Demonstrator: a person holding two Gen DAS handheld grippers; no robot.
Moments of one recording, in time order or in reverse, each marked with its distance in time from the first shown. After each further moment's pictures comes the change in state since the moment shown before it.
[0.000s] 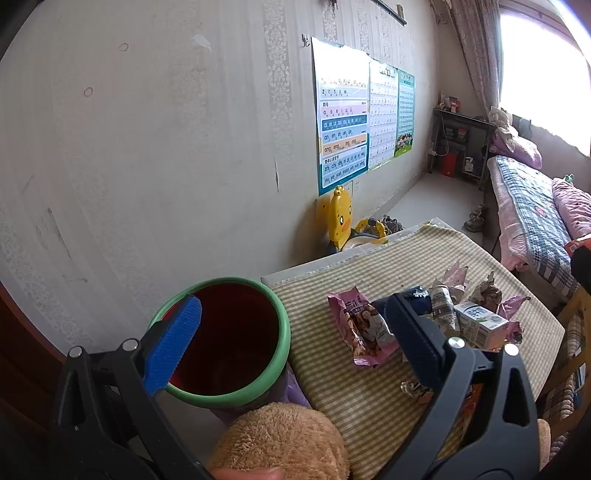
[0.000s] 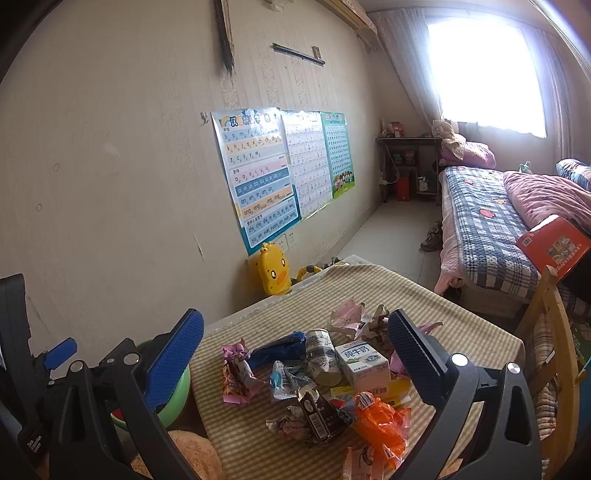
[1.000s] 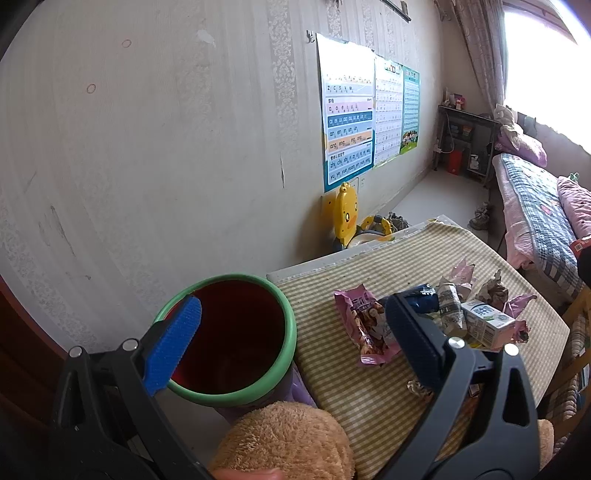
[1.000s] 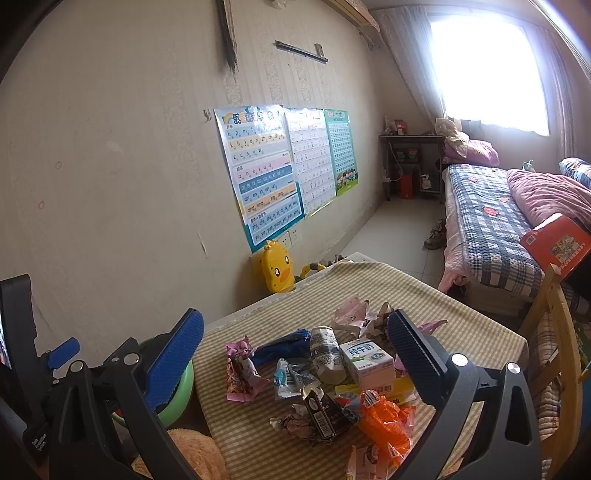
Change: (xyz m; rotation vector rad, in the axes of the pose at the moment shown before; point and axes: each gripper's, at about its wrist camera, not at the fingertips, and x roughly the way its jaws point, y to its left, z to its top) left arm 0.006 0.003 0.002 -0.003 0.016 0.019; right arm 0.005 0.007 -0.001 -0.007 0.013 0.005
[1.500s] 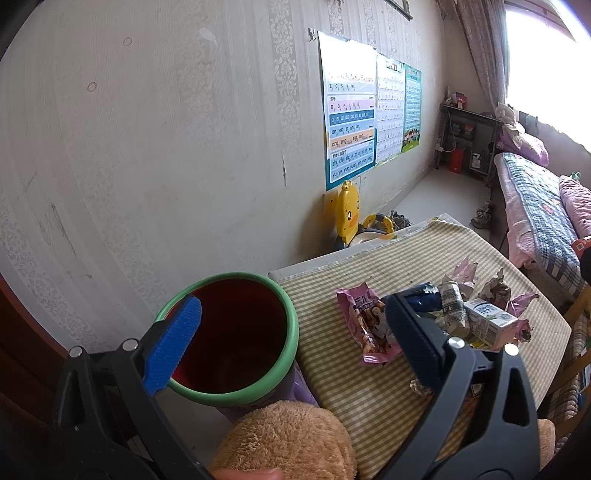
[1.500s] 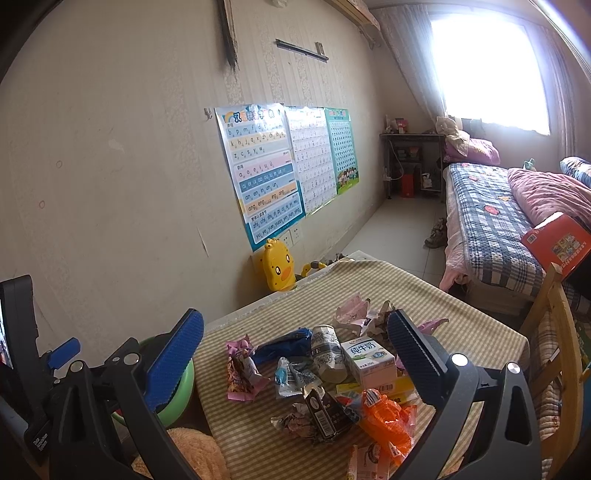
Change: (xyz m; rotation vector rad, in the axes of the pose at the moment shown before) left arm 0.002 0.003 0.000 -0.001 0.006 0.007; right arm 0.001 0.001 0.000 0.002 0.004 0.001
